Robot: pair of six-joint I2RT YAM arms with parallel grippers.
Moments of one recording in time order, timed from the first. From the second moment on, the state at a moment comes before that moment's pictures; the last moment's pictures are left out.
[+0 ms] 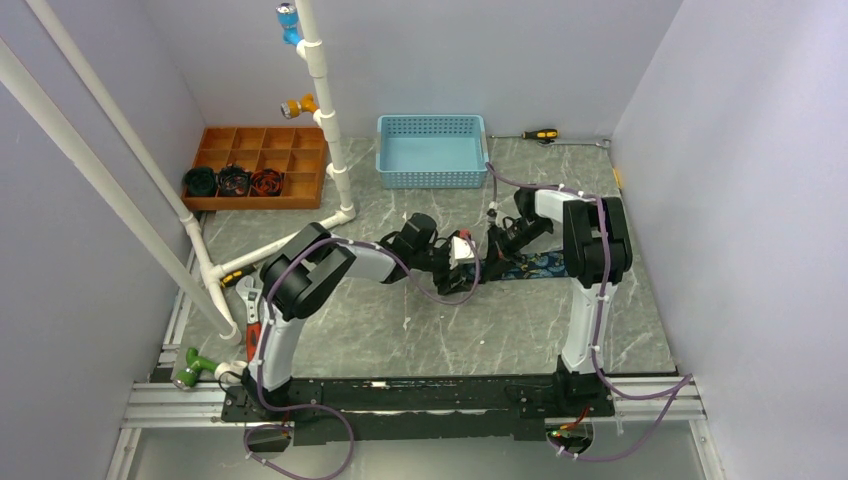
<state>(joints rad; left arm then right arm) -0.78 2.08 1.11 0.42 0.67 0.44 0.11 2.12 1.35 -0.95 -0.74 -0.04</state>
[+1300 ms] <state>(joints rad) -0.83 2.01 1.01 0.49 0.58 0.57 0.20 2.29 1.54 -1.20 -0.80 -0.31</state>
